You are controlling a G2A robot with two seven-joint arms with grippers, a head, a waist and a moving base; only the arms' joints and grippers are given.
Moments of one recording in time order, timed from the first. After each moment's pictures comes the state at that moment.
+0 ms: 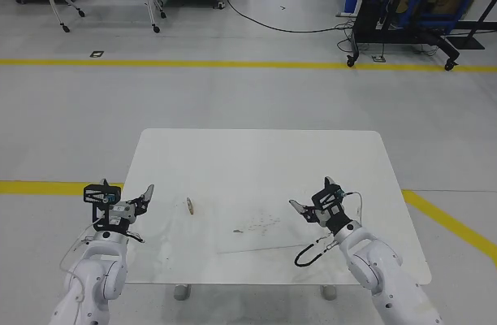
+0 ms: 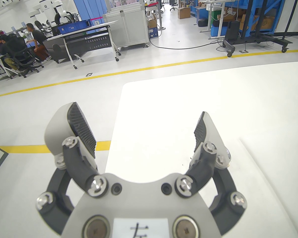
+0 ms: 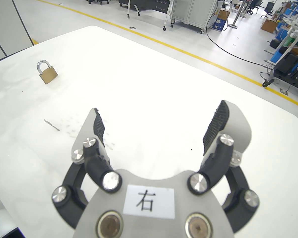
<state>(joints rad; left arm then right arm) 1.73 -1.15 -1.60 -1.80 1.33 0.00 0.00 -1.66 -1.17 1.34 -1.78 -1.35 -0.20 0.07</state>
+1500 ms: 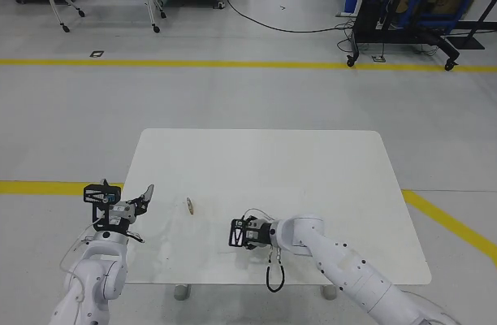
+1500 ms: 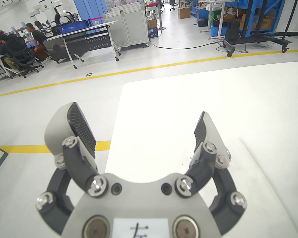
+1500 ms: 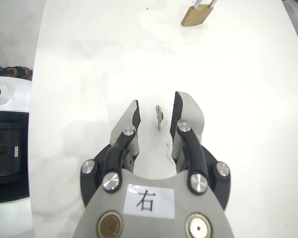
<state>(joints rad) 1.73 -1.15 -1.60 -1.80 1.33 0.00 0.00 -1.14 -1.27 0.76 -1.36 -1.55 -0.66 0.24</state>
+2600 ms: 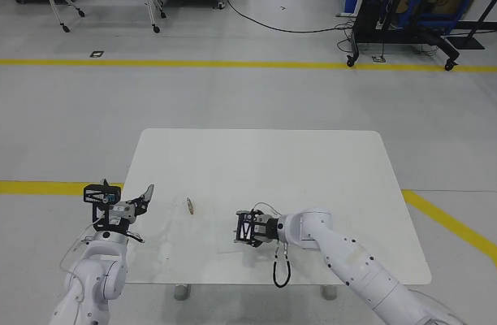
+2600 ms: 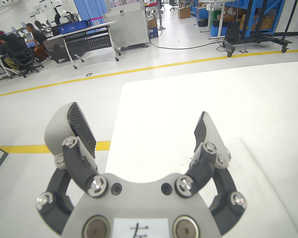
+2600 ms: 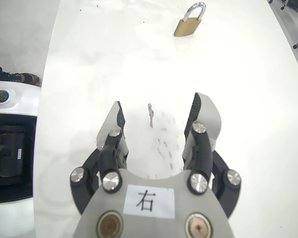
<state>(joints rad) 1.73 -1.15 -1.60 -1.80 1.33 0.00 0.00 -1.15 -1.24 0.83 -1.37 -1.53 -0.74 0.17</state>
